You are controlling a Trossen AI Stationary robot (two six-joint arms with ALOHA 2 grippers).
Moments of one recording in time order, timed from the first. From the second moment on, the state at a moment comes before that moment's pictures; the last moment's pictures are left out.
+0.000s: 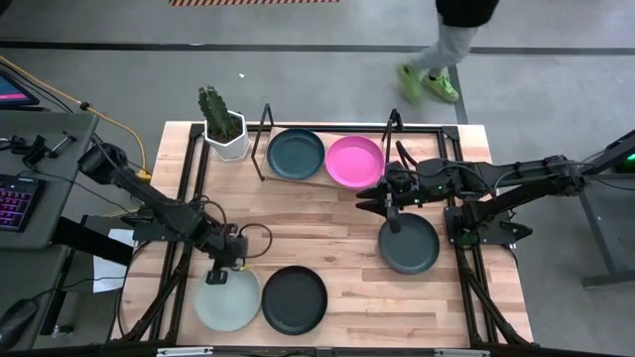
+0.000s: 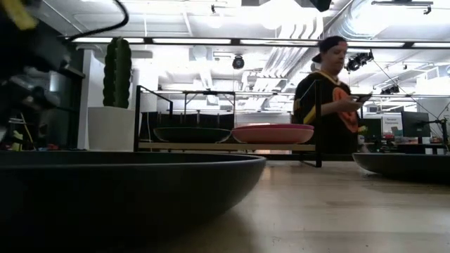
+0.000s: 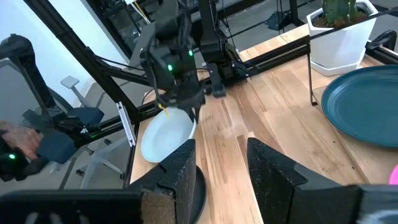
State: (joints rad) left arm -0.54 1.16 0.55 -0.60 0.07 -0.55; right arm 0.13 1.09 1.05 -0.28 0.07 0.44
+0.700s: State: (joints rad) left arm -0.17 0.96 0.97 -0.91 -0.45 -1.09; right arm 0.13 1.09 1.05 -0.32 0.07 0.44
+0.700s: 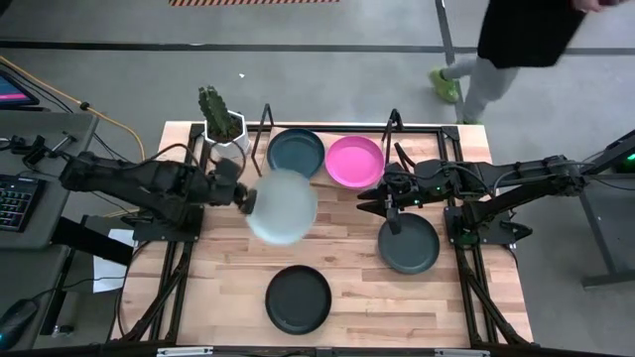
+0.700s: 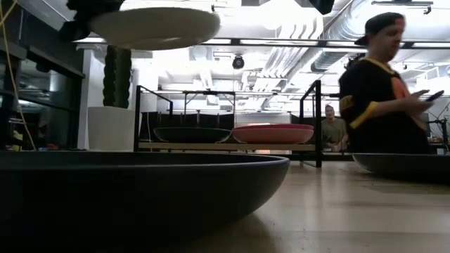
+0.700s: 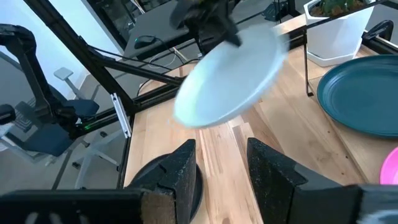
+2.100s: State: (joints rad) left arm -0.08 1.44 0.78 -0.50 -0.91 -2.16; right arm 0.13 1.09 1.05 -0.32 0.08 0.47
